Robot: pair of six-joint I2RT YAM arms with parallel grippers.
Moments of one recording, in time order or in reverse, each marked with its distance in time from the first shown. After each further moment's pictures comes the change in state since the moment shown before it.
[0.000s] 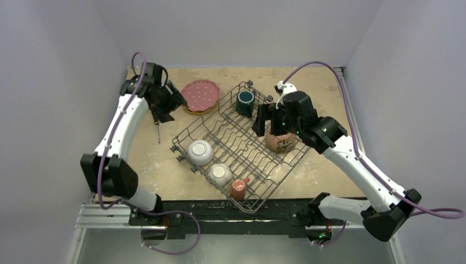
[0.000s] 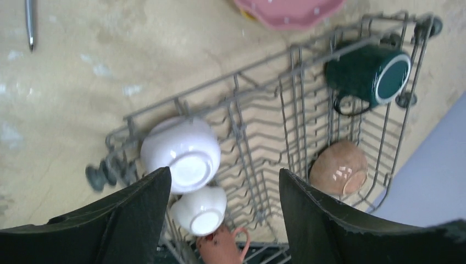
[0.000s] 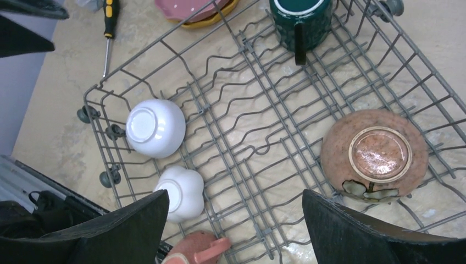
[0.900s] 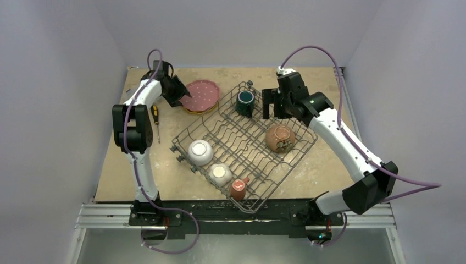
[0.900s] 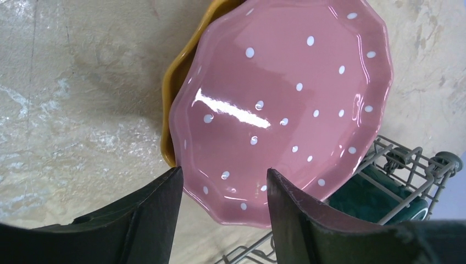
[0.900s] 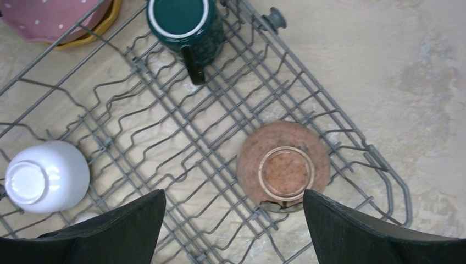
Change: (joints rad) left arm 0.131 0.686 0.267 0.438 0.116 0.102; right arm -0.138 0.285 0.222 -0.124 0.172 -0.096
